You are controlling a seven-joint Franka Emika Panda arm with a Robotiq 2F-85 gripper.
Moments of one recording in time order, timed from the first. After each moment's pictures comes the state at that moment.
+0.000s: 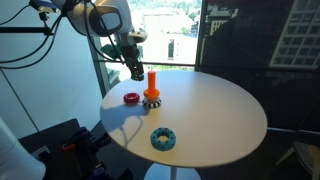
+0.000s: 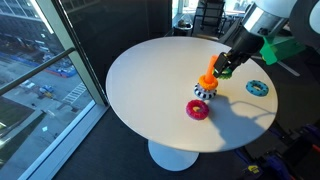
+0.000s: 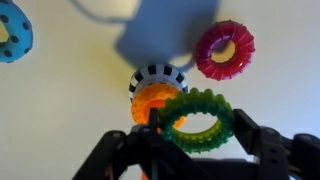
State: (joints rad) arm 0.13 -0.10 0.09 -2.53 0.01 2.62 0.26
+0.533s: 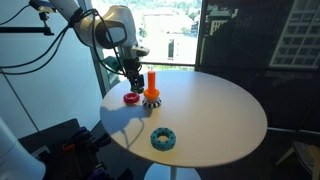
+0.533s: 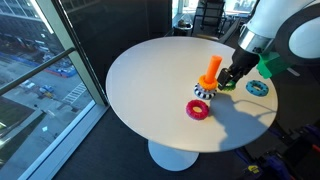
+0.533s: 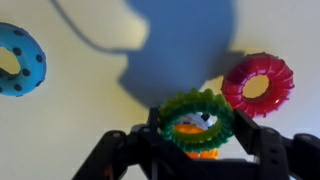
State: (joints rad) arm 0.10 -0.01 0.08 -2.55 -0.03 2.62 0.26
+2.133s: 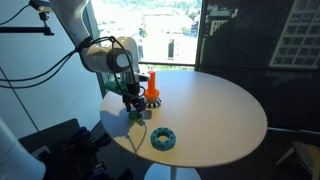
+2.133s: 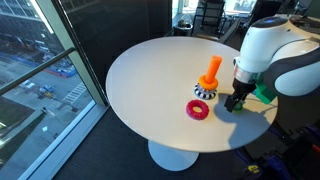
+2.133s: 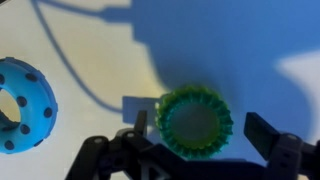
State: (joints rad) arm 0.12 0.22 0.00 -2.56 -0.29 2.64 0.29
